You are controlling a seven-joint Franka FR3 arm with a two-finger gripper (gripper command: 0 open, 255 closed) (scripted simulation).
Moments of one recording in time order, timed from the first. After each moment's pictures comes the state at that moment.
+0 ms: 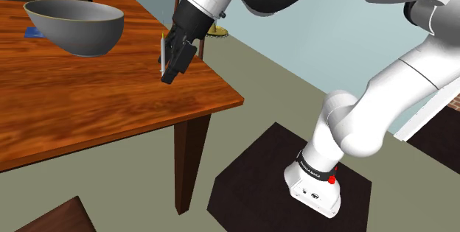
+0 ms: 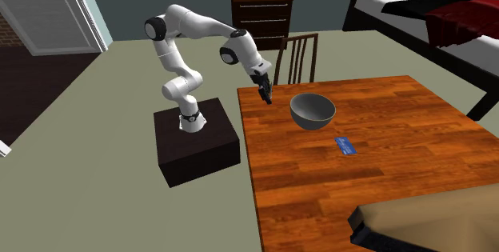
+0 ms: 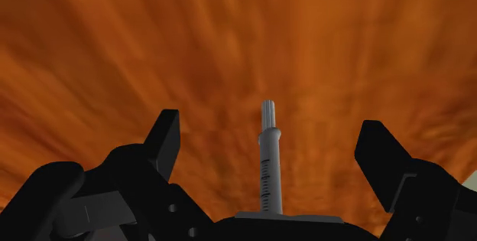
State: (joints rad) arm 0.48 -0.38 0.20 -2.28 0.32 2.31 -0.54
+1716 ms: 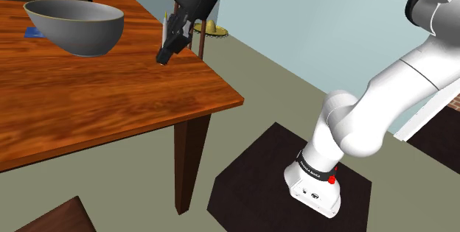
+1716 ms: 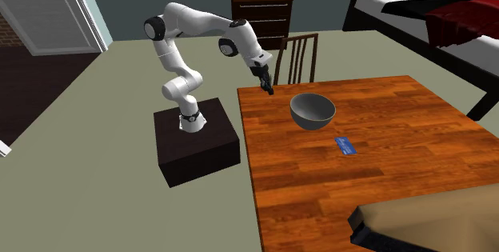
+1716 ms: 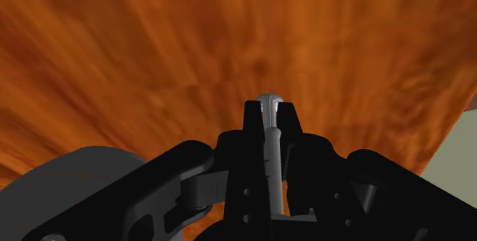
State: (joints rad) arm 0.47 -0.39 0.19 -2.19 0.30 2.21 -0.52
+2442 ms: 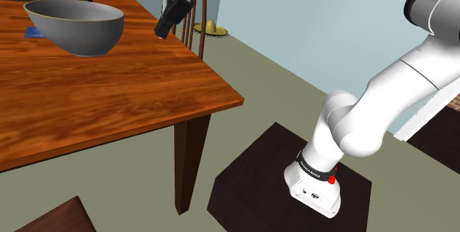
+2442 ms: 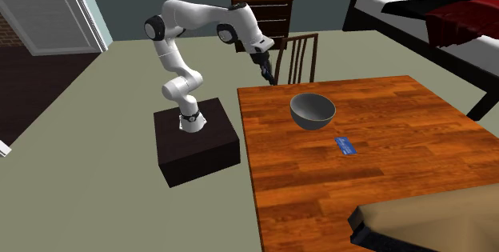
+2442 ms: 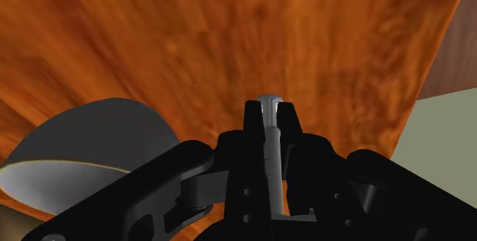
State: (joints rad) arm 0.46 -0.38 0.18 -2.03 0.27 2.07 -0.49
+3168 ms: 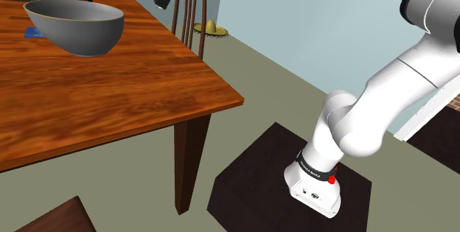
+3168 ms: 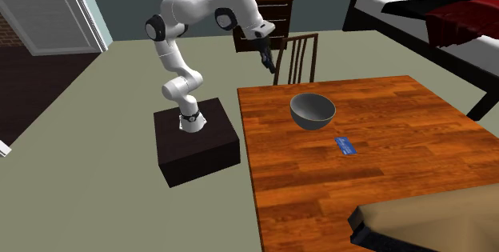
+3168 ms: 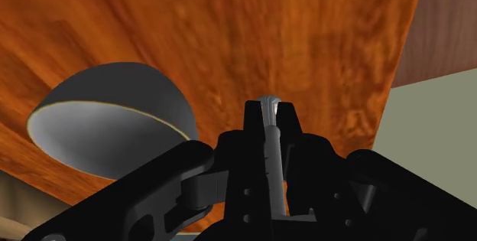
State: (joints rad) arm 0.46 -0.35 0.18 -1.86 0.25 1.93 -0.46
